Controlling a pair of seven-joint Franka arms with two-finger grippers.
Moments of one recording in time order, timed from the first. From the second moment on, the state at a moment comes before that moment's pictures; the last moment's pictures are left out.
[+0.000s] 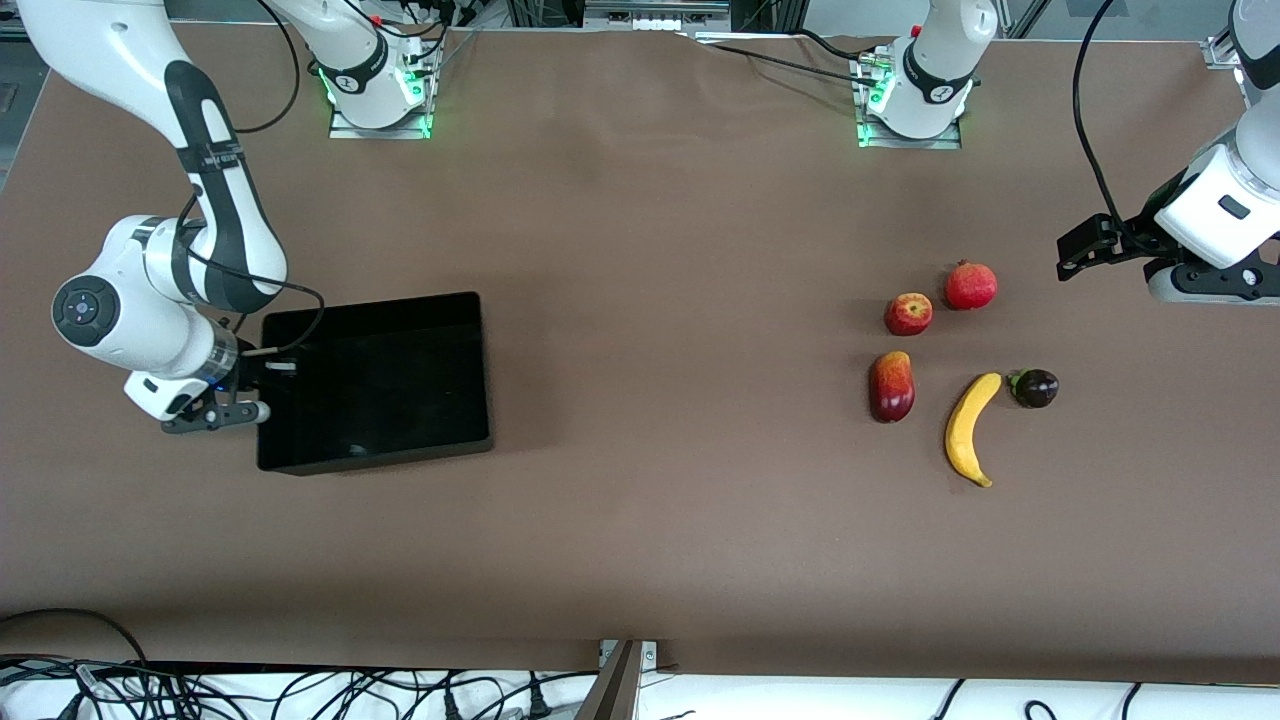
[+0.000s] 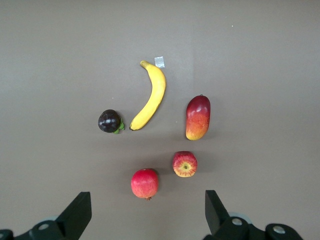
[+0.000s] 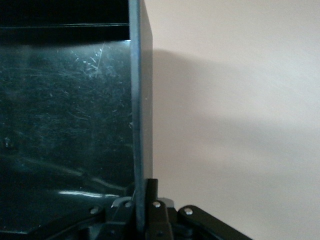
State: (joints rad) left arm -0.03 0.01 -0.01 -1.68 0.02 1.67 -0.01; right arm 0.14 0.43 -0.14 -1.87 0.14 2.25 -0.26
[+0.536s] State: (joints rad) left arm -0.03 0.02 -0.01 -1.67 0.02 1.67 -0.01; right arm 0.44 0.45 -0.08 -1.66 0.16 2.12 0.21
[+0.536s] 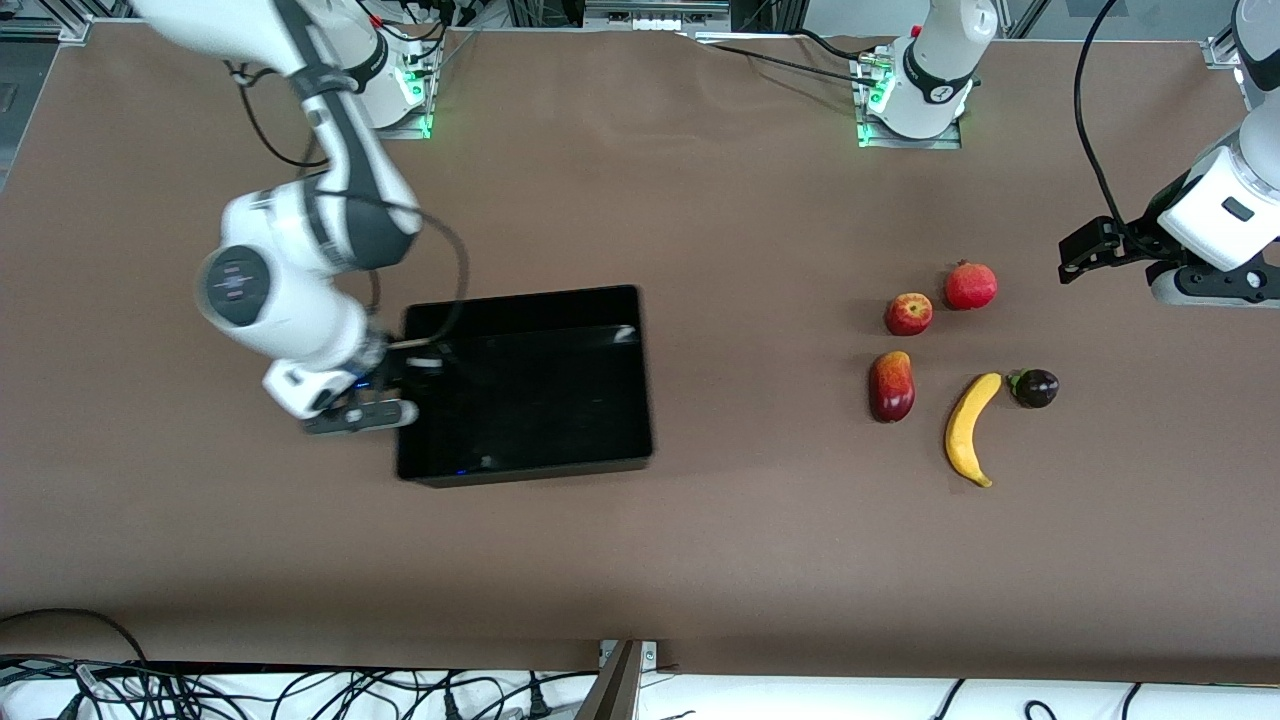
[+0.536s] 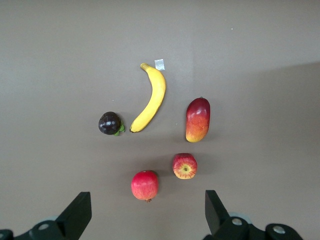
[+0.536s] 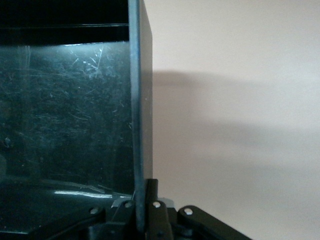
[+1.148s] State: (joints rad) left arm -0.03 0.04 -0.01 -1.67 0.02 1.54 -0.01; right arm 0.72 0.76 -0.08 -1.39 0.21 2.26 0.66
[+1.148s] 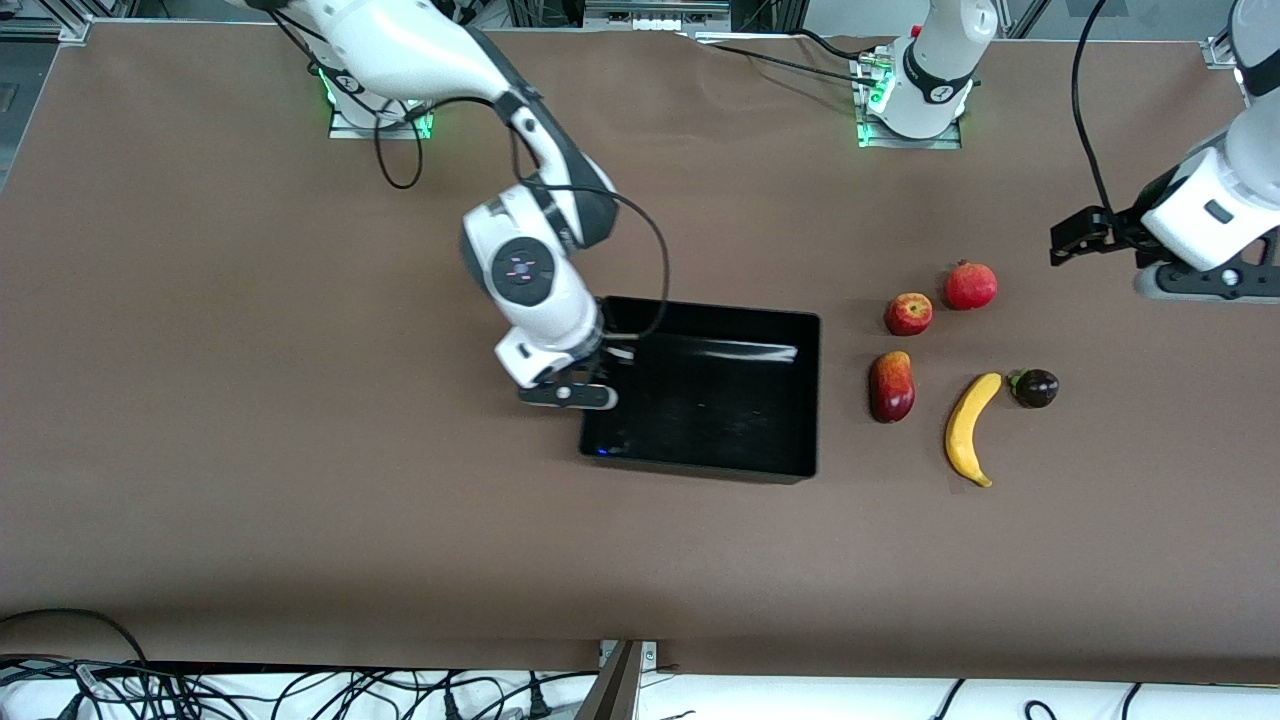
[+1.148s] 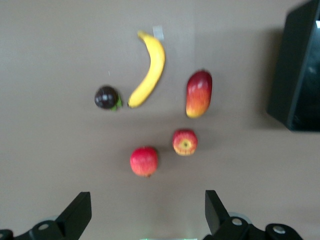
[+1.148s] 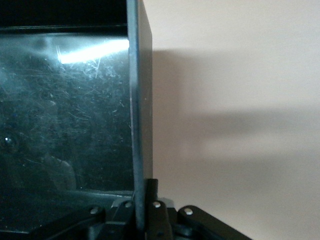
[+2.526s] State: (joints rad) left arm -0.04 0.19 -0.13 -2.40 0.02 2.49 -0.18; right arm 0.81 0.78 -0.18 -1.23 0.19 2.11 0.64
